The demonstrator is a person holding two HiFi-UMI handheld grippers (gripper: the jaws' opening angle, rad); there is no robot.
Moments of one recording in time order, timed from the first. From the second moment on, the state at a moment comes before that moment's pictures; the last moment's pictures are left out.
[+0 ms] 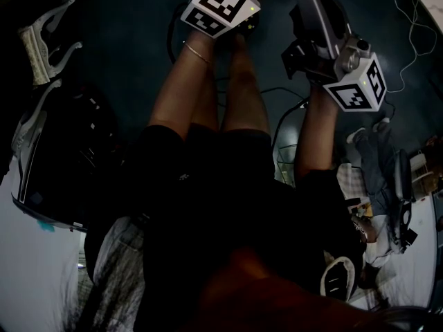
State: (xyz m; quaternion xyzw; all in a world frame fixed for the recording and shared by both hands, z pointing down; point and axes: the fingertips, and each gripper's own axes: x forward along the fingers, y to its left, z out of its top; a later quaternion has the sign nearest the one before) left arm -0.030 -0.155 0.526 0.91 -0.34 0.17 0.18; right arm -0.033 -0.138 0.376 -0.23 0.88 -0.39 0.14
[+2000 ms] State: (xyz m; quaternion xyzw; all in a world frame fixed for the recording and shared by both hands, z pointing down) left arm -0.052 -0.130 0.394 0.92 -0.31 0.00 0.25; right arm -0.039 -0.102 0.452 -0.26 0.94 -0.21 -0.07
